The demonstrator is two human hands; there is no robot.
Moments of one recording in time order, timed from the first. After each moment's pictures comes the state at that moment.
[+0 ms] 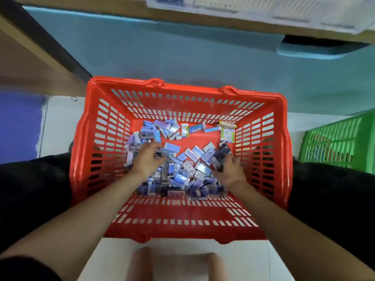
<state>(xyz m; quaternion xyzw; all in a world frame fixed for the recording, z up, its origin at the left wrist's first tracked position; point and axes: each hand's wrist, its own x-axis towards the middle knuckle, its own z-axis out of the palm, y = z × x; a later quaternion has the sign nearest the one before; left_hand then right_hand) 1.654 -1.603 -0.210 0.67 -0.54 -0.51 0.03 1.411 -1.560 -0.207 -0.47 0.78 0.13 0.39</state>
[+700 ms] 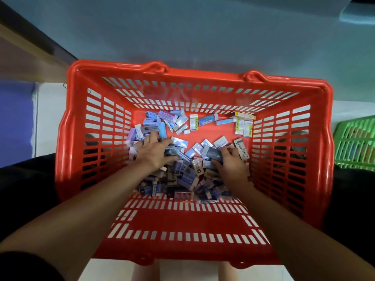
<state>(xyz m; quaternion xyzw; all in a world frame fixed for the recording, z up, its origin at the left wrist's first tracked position) 1.657 -1.628 -0.258 0.59 -0.71 -0.31 -0.23 1.429 -1.568 -0.257 -0.56 0.75 0.10 0.35</state>
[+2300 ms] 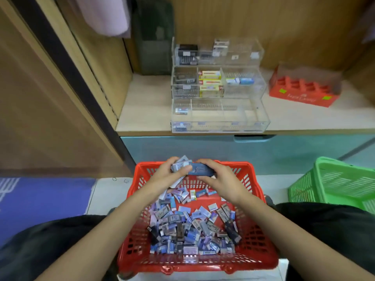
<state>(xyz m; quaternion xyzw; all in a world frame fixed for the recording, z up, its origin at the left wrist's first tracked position) 1.646 -1.637 0.038 0.49 -0.56 -0.60 0.28 1.455 -1.610 0.035 -0.69 0.56 -0.29 0.36</state>
